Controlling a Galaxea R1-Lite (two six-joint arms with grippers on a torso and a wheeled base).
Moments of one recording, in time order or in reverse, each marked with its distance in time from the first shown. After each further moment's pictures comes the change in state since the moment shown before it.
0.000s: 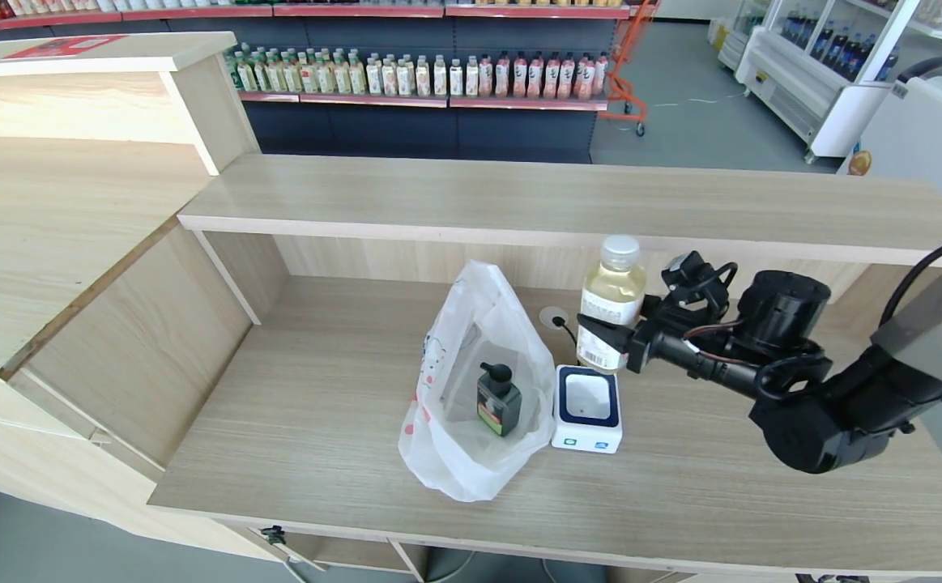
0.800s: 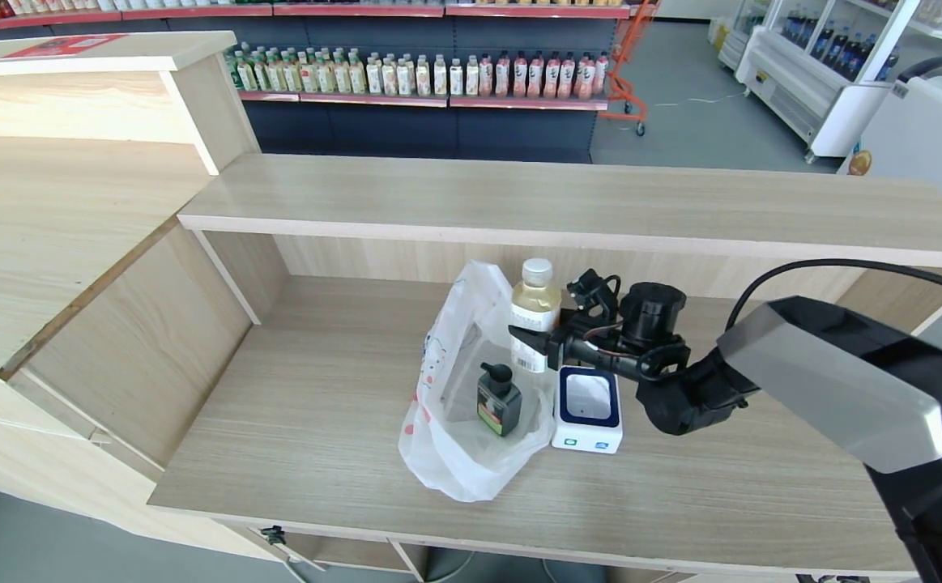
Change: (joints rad) left arm 0.000 0.000 0.000 0.000 0.000 0.000; right arm 0.093 0.359 -0.513 0.212 0.000 0.078
